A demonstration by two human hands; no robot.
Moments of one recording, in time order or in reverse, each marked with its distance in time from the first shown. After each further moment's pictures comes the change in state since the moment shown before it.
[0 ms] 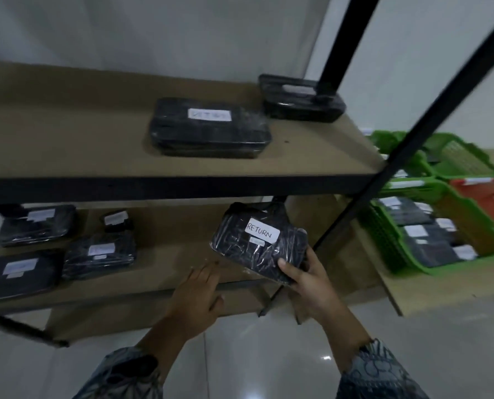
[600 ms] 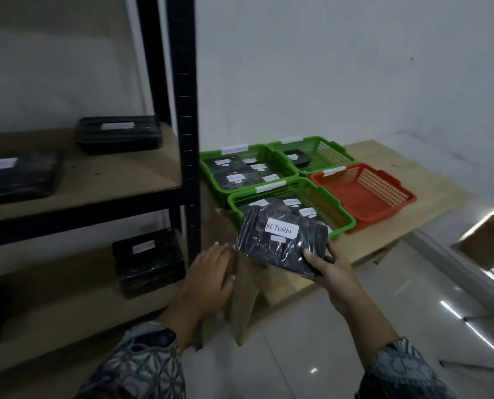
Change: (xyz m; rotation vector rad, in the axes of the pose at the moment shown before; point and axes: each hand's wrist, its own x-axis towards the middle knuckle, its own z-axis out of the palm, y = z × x) left_hand 0.144 0.280 0.055 0.008 0.011 0.258; right_hand -0.070 -0.098 -0.310 0.103 0.307 -0.184
